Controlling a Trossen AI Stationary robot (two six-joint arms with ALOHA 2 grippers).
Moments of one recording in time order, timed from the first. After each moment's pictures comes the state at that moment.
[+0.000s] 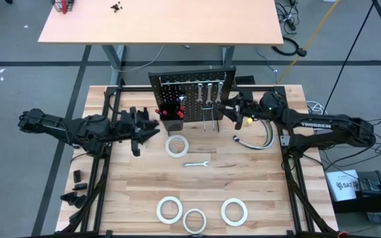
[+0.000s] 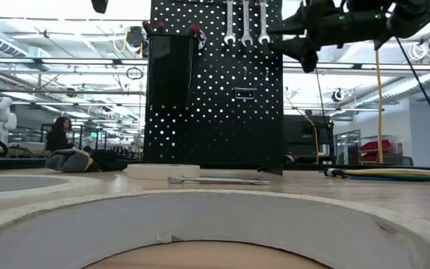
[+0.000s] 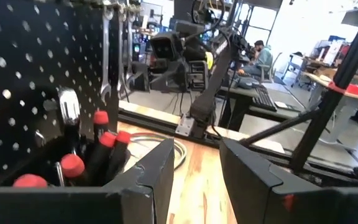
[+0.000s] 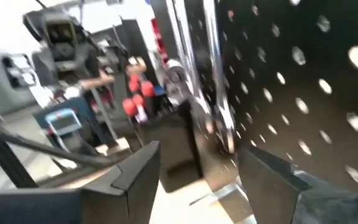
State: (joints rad) left arm -0.20 0.77 0.71 0.02 -0.36 -0.21; right arm -0.38 1.06 0.58 0.49 -0.18 0.31
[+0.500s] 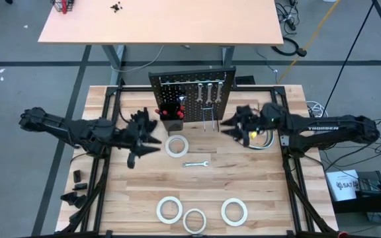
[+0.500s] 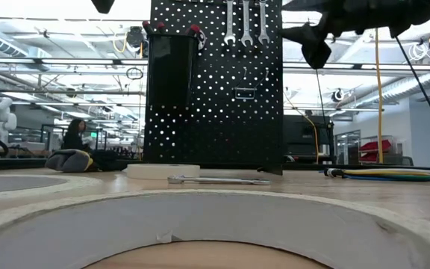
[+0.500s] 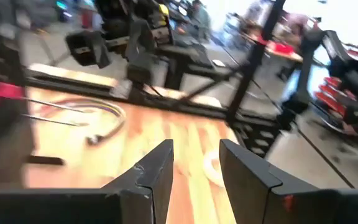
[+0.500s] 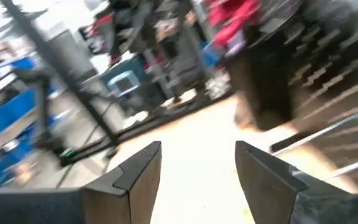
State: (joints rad) left arm -0.24 0.80 0.71 -0.05 -0.09 -0.26; right arm -0.16 0.97 0.58 0.28 -0.23 0.45
